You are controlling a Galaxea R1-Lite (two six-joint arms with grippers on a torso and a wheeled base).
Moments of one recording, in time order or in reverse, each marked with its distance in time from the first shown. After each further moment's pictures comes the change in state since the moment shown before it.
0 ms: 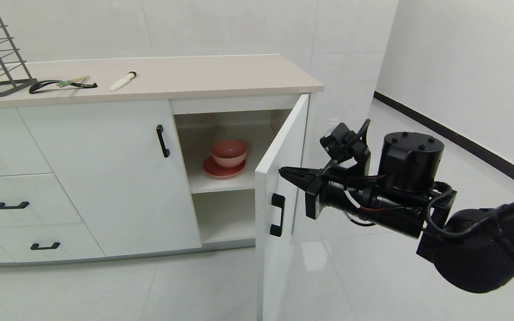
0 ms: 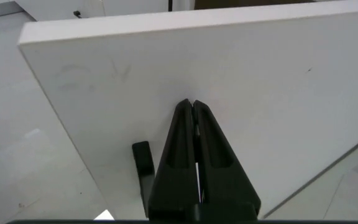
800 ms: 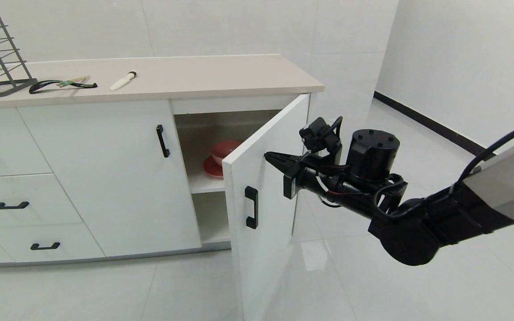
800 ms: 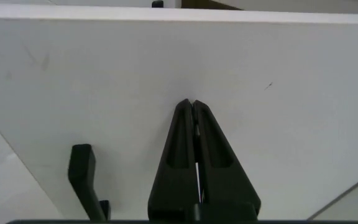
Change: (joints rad) left arm 0.000 0.000 0.000 0.000 0.001 -0.010; right arm -0.021 0.202 -0.184 -0.134 0.000 0.003
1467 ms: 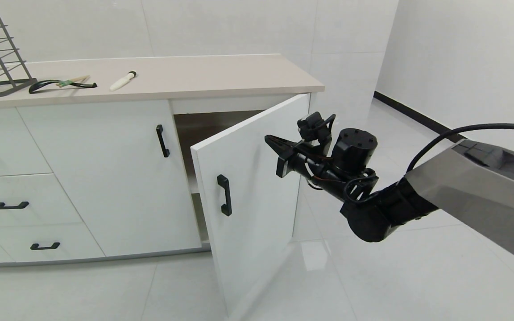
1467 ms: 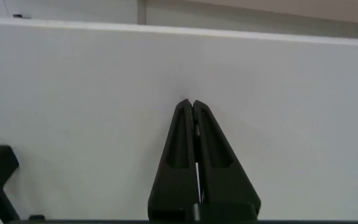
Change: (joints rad) left arm 0.000 0.000 0.000 0.000 0.000 0.000; right arm -0.057 0.193 -0.199 -0.149 -0.007 0.049
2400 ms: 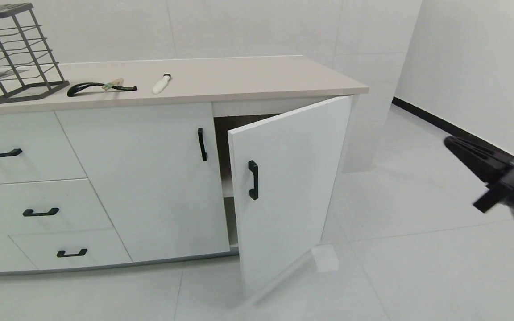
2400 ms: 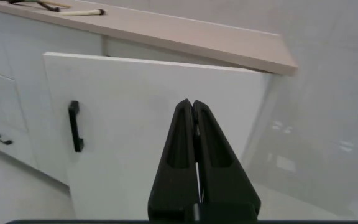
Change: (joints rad) left arm 0.000 0.000 0.000 0.000 0.001 0.000; right arm -0.455 -0.903 0.935 -0.082 0.114 -0.028
